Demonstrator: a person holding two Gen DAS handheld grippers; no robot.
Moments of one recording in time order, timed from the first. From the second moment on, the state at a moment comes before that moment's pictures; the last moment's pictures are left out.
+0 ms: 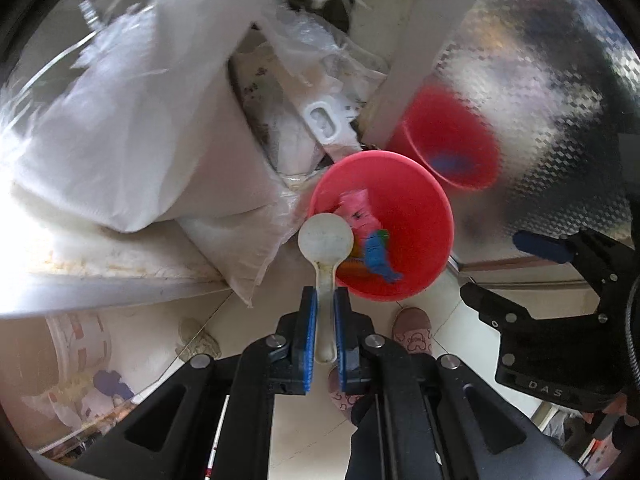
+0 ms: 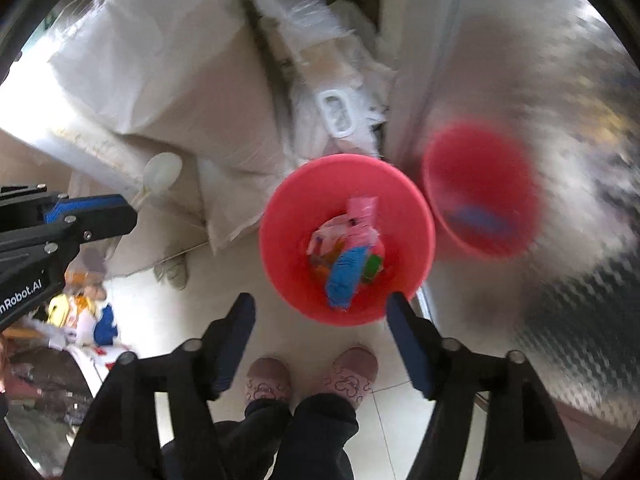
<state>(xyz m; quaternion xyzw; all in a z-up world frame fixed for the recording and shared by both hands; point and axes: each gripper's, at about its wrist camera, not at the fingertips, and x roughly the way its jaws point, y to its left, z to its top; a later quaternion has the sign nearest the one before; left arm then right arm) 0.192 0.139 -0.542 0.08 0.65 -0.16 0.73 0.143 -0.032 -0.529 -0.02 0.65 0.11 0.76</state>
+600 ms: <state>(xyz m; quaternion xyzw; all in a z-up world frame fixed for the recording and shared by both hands) 0.212 0.065 -0.577 0.17 0.66 -0.26 0.69 0.130 -0.086 -0.545 0.06 0.66 -0.02 0.75</state>
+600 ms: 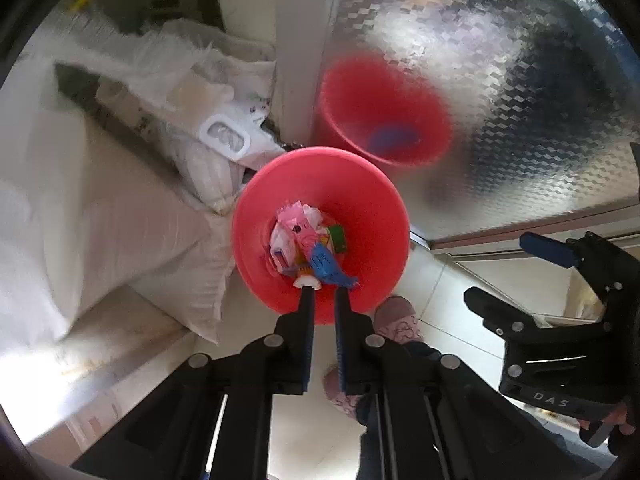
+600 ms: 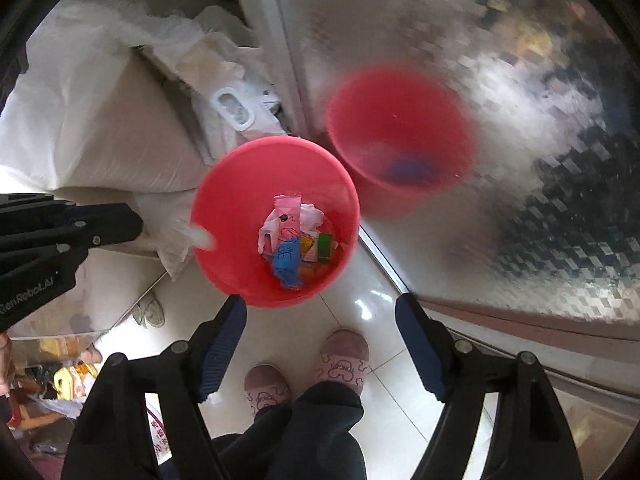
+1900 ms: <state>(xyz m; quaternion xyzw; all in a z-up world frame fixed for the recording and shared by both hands) 0.157 0.103 -0.211 0.14 0.57 -0.22 0.78 0.091 -0.059 -0.201 0.02 0.54 -0.02 0.84</state>
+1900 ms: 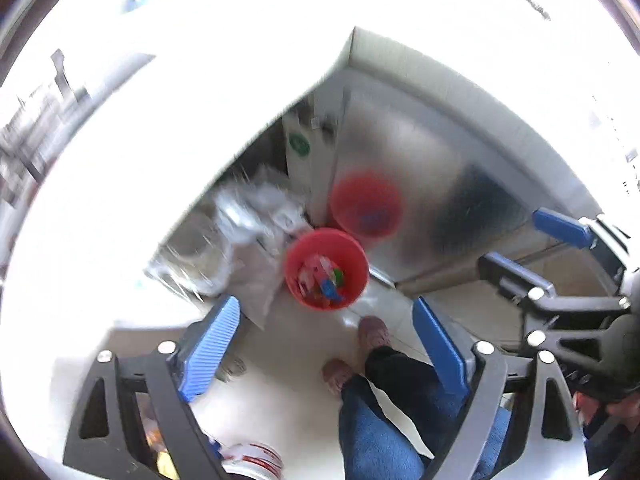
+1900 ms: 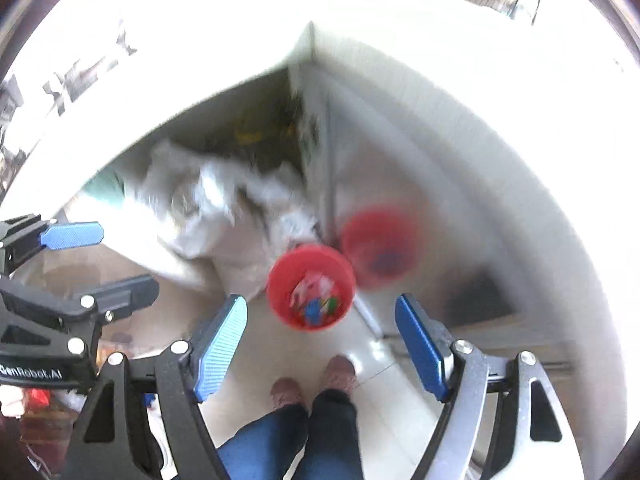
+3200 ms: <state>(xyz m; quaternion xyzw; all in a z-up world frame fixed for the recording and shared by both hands) 0.506 -0.067 -0.149 0.21 0.54 -0.26 0.78 0.388 -0.198 -0.130 0.04 0.53 -0.08 0.84</state>
